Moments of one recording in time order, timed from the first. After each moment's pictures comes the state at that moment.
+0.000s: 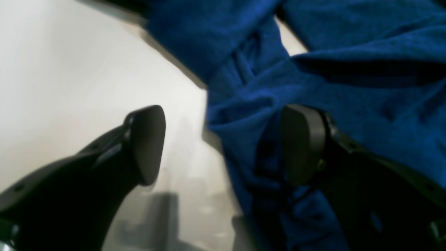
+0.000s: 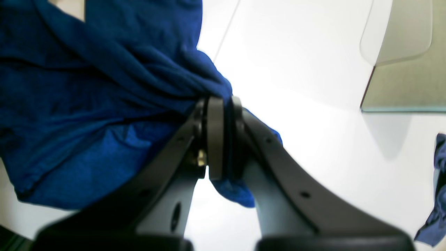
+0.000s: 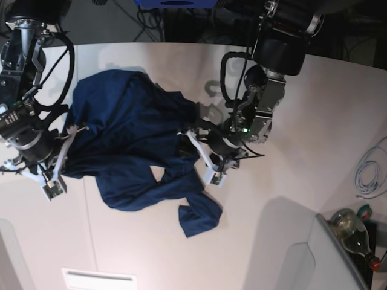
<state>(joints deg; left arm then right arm) -10.6 -3.1 14.9 57.8 -14.2 -17.0 23.8 -4.1 5.7 11.7 113.6 -3.5 33.6 -61.8</state>
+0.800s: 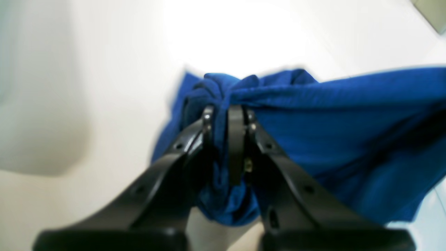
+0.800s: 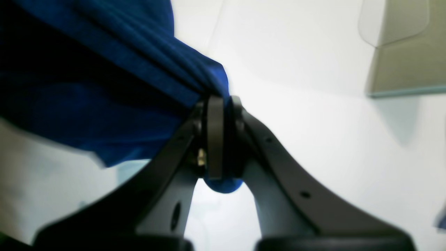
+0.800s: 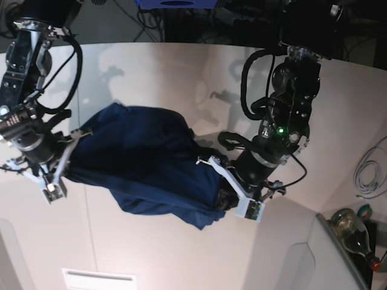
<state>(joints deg) -3.1 -12.6 14.1 97.1 -14.9 -6.1 30.1 -2.8 1.0 14.7 112.8 -3.5 33.8 -61.7</state>
